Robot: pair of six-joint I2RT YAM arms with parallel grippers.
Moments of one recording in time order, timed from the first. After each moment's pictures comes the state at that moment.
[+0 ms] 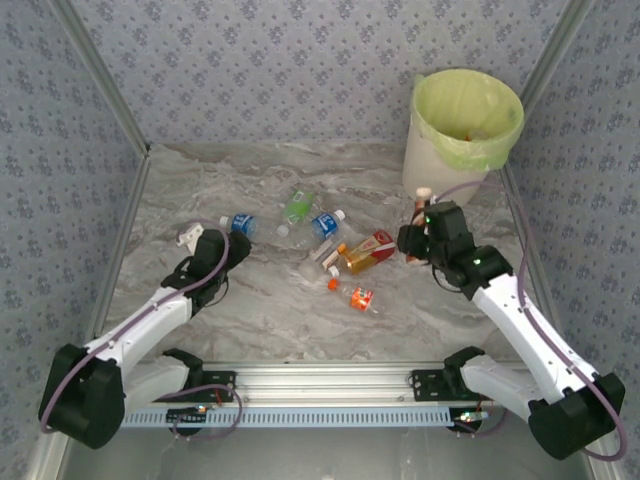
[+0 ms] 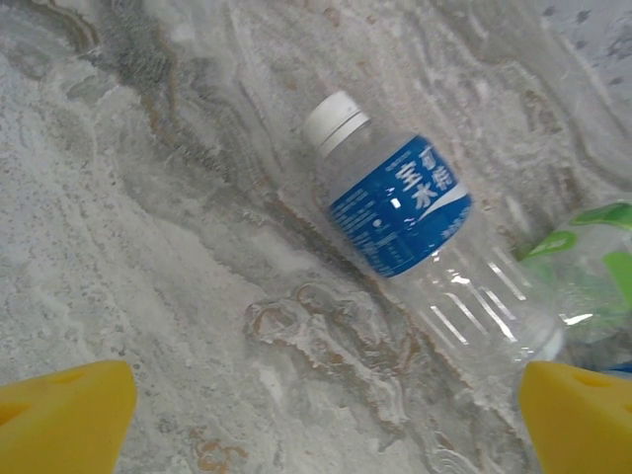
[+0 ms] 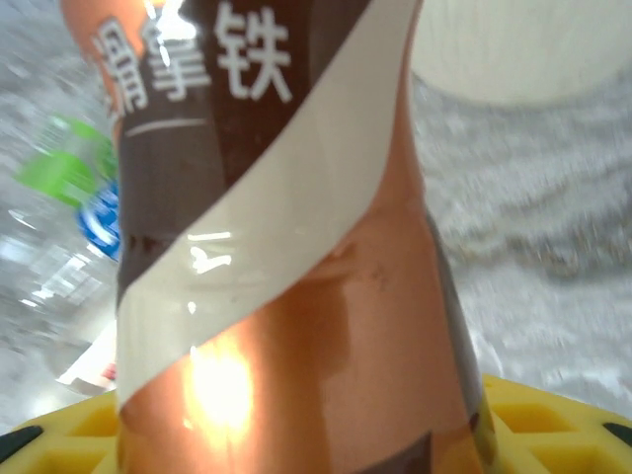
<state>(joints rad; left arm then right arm) -0.42 1.03 0.53 -0.21 -0.36 -0.94 0.42 0.98 0.96 -0.68 0.16 0.45</state>
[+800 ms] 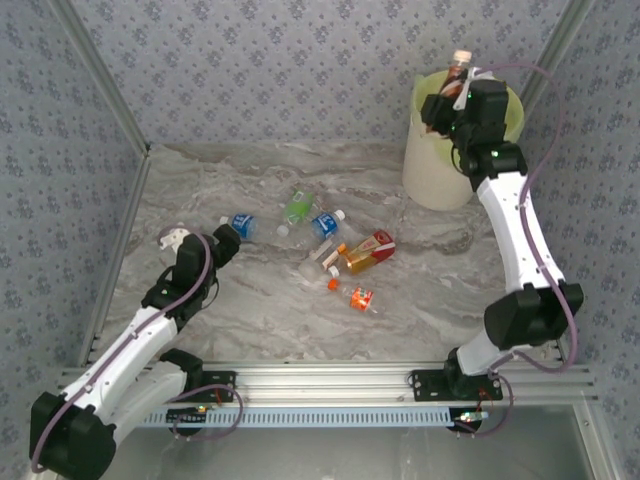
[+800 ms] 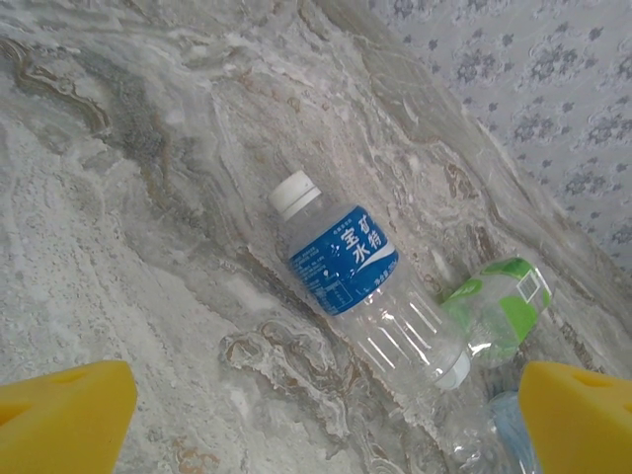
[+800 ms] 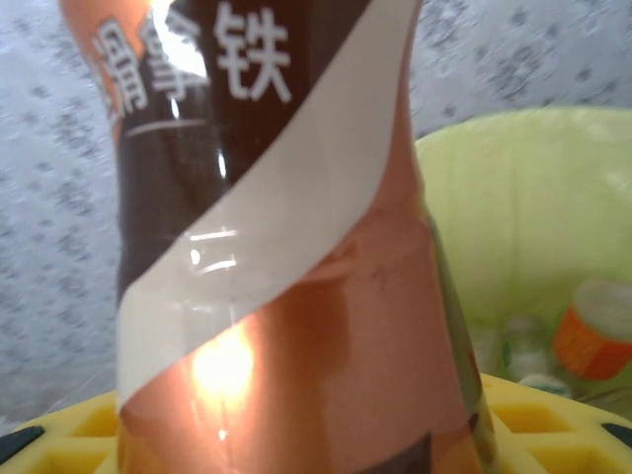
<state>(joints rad) -0.41 0.82 0.53 -0.28 -0.39 -0.95 0.09 1.60 1.78 -0.46 0.02 0.29</state>
